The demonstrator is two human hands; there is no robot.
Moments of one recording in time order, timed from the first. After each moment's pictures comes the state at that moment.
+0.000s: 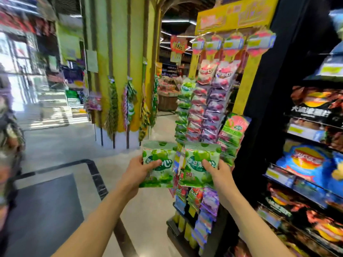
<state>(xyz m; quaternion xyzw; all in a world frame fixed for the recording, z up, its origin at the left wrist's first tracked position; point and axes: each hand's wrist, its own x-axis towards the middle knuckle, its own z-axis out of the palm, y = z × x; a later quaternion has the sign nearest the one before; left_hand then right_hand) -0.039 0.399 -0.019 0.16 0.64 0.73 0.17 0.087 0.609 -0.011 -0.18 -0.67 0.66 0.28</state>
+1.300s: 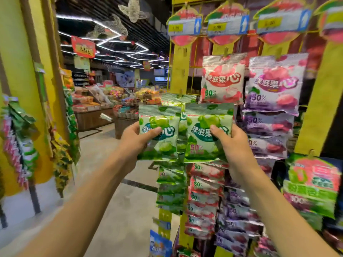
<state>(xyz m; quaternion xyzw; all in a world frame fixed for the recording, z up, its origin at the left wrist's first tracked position) -0.514 0.668 0.110 0.43 0.51 0.69 0.28 -0.291 0.760 0.112 -0.23 -0.63 0.51 0.54</state>
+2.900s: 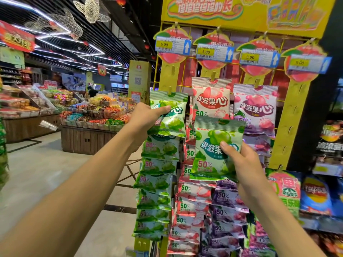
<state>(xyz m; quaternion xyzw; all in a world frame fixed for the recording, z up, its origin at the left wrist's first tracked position) -0.520 0.767 0.208 0.49 0.54 0.64 0.24 -0.277 0.732 0.133 -0.31 -0.60 0.42 0.61</state>
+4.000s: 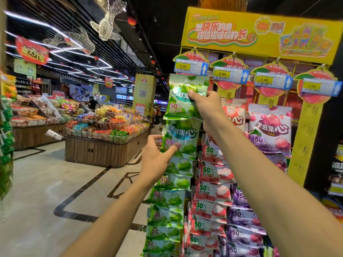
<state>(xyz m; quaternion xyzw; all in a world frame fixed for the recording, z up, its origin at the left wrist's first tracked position) -0.535 0.756 0.131 0.52 0.50 0.67 0.15 -0.414 0.792 0.280 -0.33 -0.63 0.34 0.62</state>
